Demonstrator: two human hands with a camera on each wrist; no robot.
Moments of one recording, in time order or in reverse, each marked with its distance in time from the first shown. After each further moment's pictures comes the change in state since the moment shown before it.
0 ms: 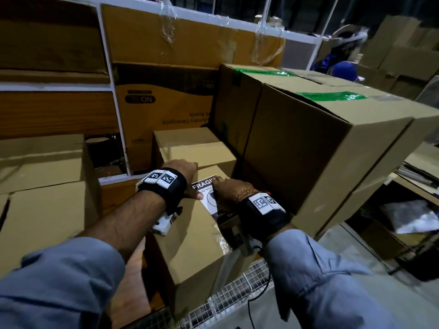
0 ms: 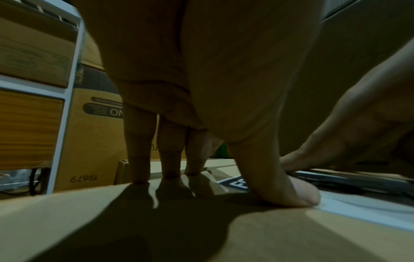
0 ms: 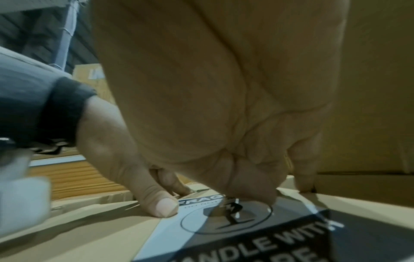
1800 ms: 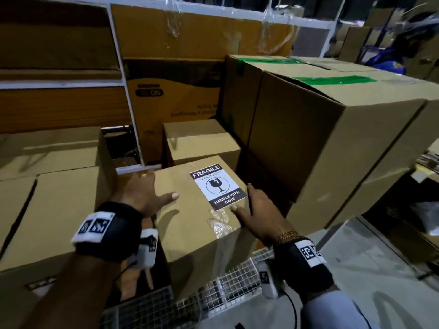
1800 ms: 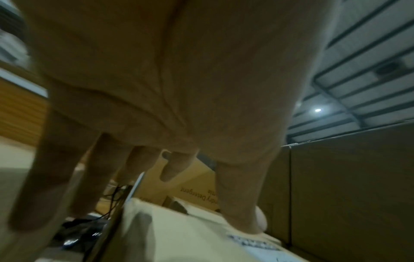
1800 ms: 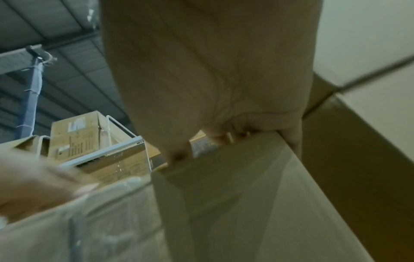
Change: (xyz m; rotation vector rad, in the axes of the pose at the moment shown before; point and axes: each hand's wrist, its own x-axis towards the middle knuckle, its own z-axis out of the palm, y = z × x) left_hand -0.136 -0.018 0.027 -0.477 0.031 -0.431; right_hand -0.090 0.059 0.098 0.627 0.395 -0.024
